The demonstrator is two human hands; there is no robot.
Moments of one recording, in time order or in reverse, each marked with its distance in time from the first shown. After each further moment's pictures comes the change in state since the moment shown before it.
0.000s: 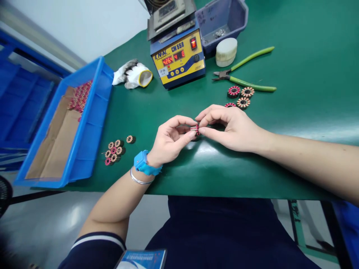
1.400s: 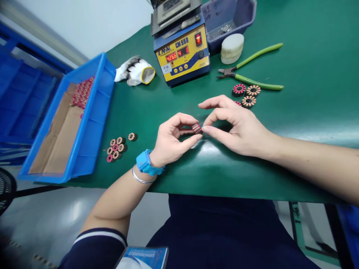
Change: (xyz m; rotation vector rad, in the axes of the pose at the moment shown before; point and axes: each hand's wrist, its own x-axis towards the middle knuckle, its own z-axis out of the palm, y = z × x) left_hand -0.002 -0.002 0.001 0.172 0.062 0.176; right_hand -0.006 0.002 -0.003 -0.213 0.062 -0.117
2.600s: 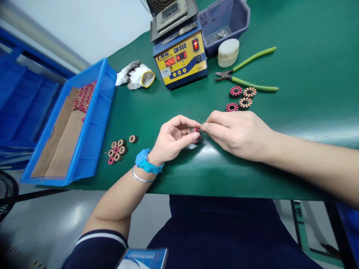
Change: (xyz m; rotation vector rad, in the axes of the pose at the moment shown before) left_hand 0.005 0.007 -0.003 -0.272 -0.087 -0.317; right_hand 0.000 -0.011 -0.013 -0.473 -0.078 -0.335
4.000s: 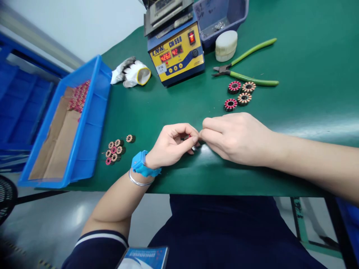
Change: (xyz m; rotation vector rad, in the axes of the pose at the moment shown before) left_hand -0.009 0.016 0.008 0.265 -0.082 -0.059; right_hand -0.001 -0.011 -0.006 -0.219 -0.087 -0.208
